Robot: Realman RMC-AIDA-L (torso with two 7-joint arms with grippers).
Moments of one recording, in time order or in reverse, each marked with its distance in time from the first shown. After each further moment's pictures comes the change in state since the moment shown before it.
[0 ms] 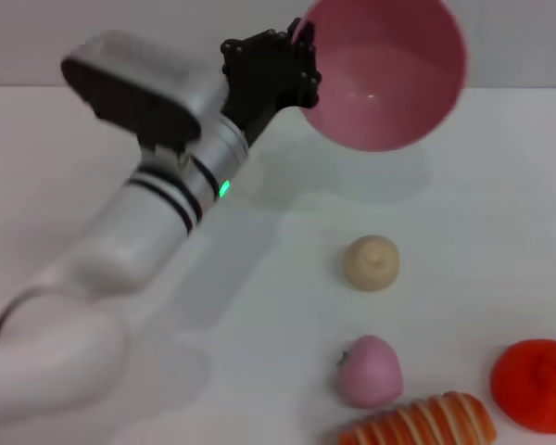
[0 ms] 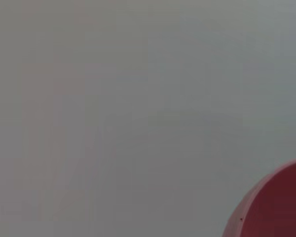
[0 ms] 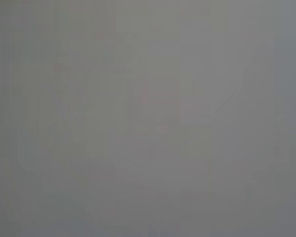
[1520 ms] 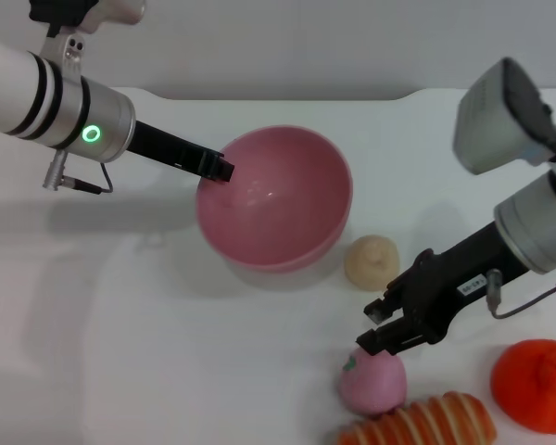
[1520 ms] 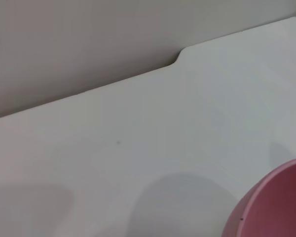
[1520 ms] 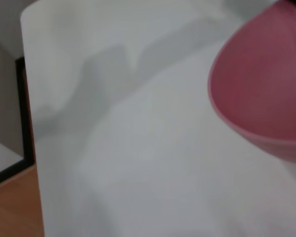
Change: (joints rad) left arm -0.243 0.059 -1.062 0.002 0.078 1.798 0.262; right arm 0.468 0.056 -0.617 -0.334 -1.339 -0.137 1.105
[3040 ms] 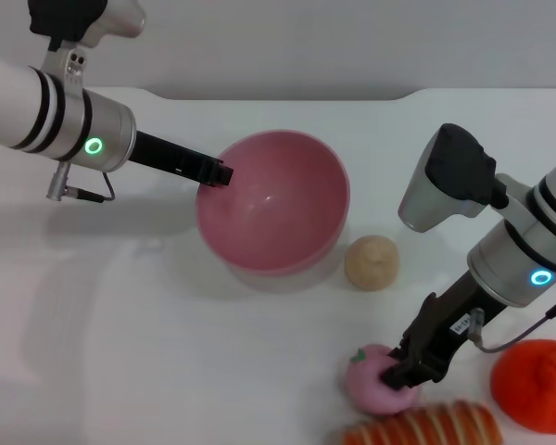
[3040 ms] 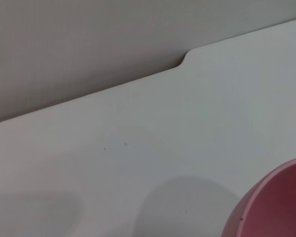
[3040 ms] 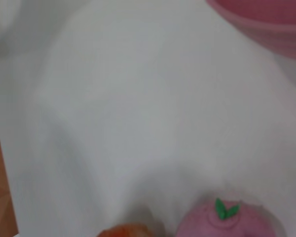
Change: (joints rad) left arm 0.024 -0.019 -0.001 -0.009 0.000 -0.048 0.045; right arm 0.089 0.001 -0.150 0.204 -0.114 0.102 0.071
